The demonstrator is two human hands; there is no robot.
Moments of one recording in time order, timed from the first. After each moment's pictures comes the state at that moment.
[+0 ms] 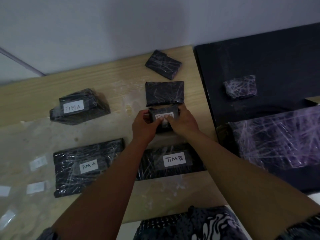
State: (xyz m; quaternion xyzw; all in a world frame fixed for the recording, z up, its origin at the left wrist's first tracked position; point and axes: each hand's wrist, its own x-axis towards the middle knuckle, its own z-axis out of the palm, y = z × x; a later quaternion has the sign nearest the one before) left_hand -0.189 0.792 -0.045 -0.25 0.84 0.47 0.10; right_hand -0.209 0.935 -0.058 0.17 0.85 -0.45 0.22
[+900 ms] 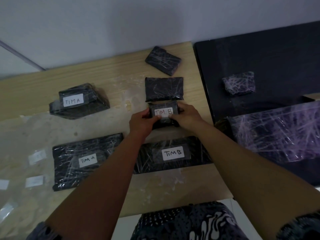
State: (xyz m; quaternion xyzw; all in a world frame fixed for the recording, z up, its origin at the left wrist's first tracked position) left_hand -0.184 0.786 -0.041 -0.27 0.78 0.55 0.14; right_hand -0.212 0.956 -0.051 0.13 0.81 -0.50 0.27
